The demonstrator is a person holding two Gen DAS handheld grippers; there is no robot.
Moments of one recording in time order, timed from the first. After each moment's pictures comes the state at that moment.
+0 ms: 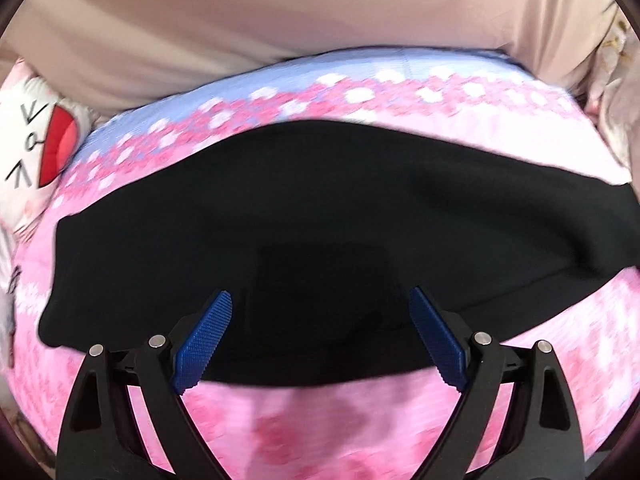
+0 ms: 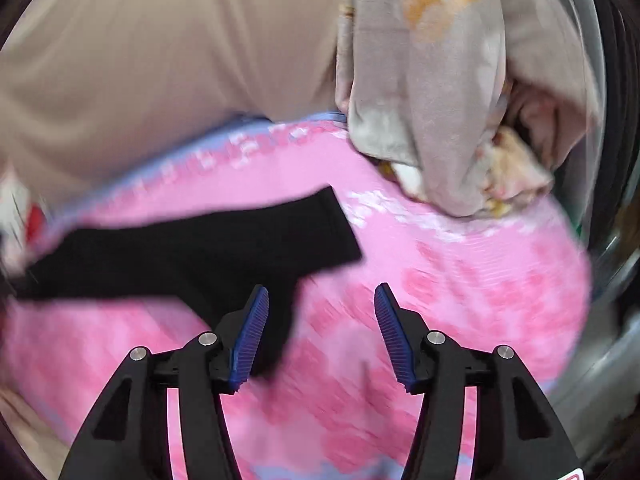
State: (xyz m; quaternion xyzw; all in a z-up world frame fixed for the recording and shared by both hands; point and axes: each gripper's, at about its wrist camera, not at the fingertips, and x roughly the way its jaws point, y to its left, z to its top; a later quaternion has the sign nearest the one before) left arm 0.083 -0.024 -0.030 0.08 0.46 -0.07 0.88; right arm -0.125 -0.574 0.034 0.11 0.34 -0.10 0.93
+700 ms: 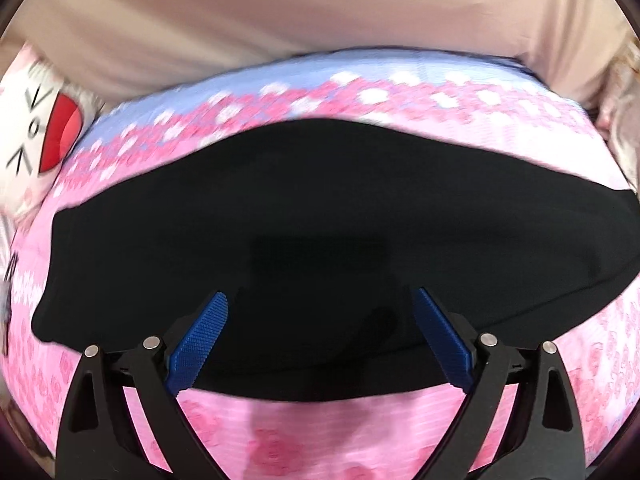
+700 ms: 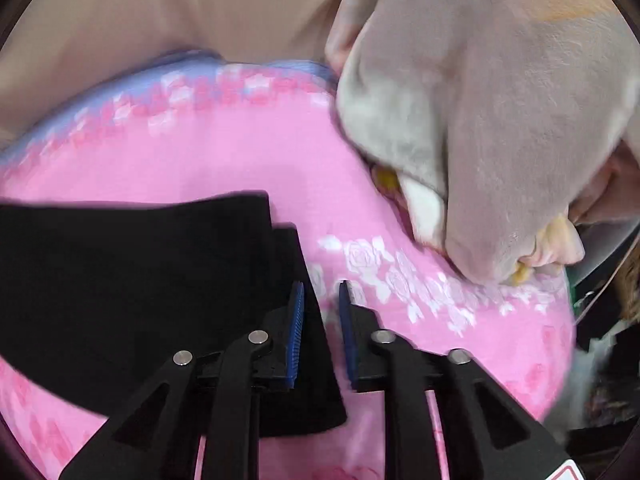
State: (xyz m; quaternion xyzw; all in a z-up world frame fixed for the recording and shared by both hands) left arm 0.092 0.002 -0.041 0.05 0.48 -0.03 0.88; right arm 0.018 -0.593 -0.009 -0.01 0.40 -0.18 0.90
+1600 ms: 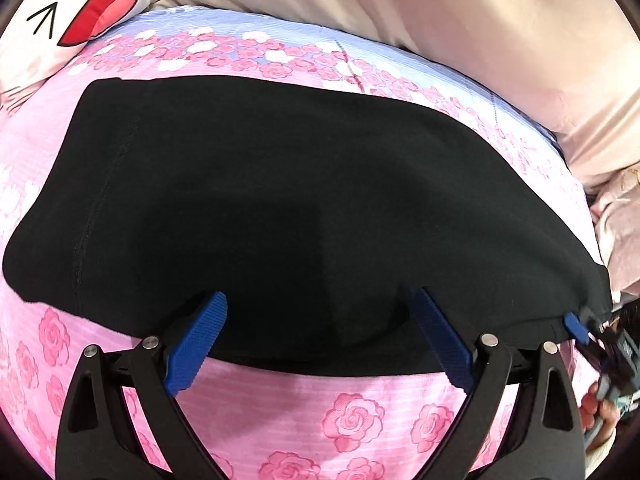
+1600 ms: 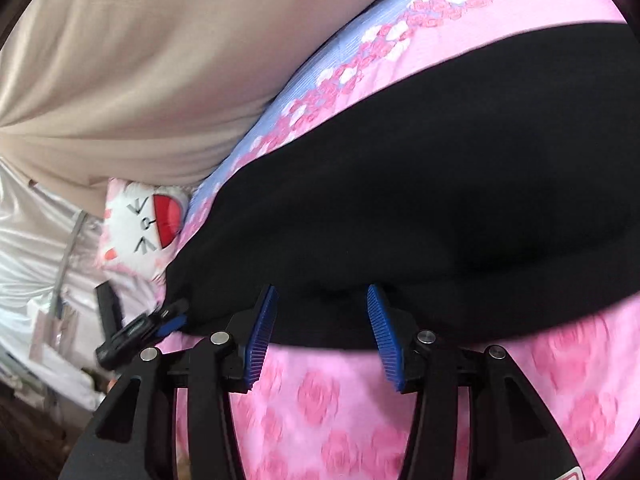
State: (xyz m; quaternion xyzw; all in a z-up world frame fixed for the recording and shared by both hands) left arm 0.093 0.153 -0.066 -0.11 0.50 -0.06 0.86; right arm 0.047 -0.277 -0.064 0.31 0.44 0.13 0.84
